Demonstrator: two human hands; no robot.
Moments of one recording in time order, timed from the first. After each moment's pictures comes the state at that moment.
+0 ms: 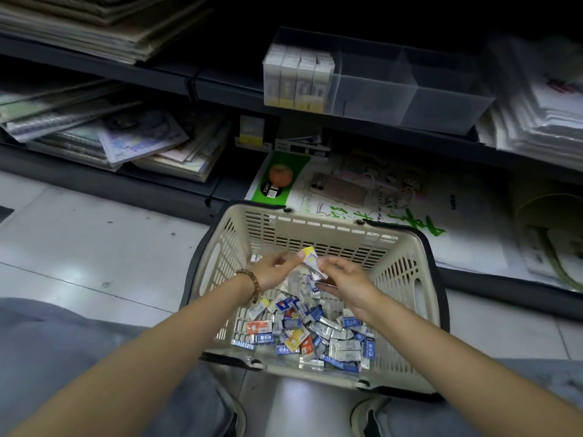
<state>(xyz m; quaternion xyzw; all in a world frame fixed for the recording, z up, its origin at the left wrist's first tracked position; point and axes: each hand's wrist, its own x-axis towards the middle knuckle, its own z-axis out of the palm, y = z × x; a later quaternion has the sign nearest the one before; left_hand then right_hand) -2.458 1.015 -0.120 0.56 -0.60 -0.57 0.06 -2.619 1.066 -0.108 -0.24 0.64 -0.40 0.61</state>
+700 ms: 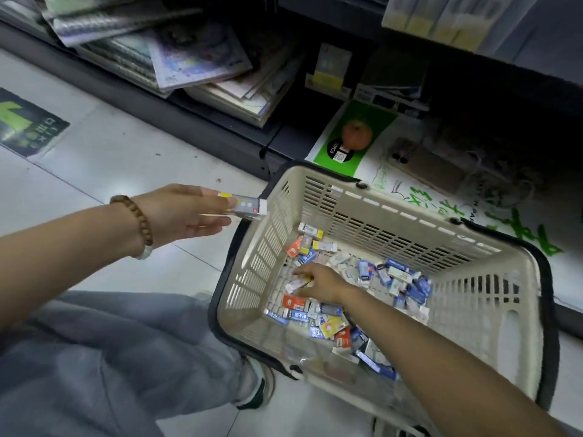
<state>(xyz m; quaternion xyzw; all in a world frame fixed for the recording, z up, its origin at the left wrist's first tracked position) -2.296 0.981 -0.053 0.66 -0.28 -0.66 0.24 -2.544 1.008 -0.261 -0.63 0.56 0.07 0.54</state>
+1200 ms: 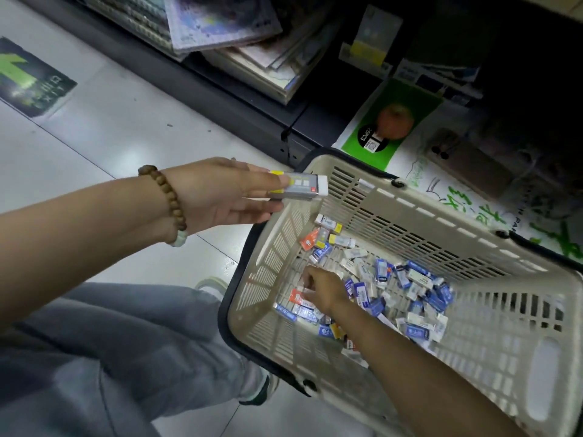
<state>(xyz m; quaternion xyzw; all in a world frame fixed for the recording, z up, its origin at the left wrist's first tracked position) -2.325 0.963 -0.038 0.63 -0.26 -0.69 0.24 -2.523 1.025 -0.312 -0.68 0.59 0.05 0.45</state>
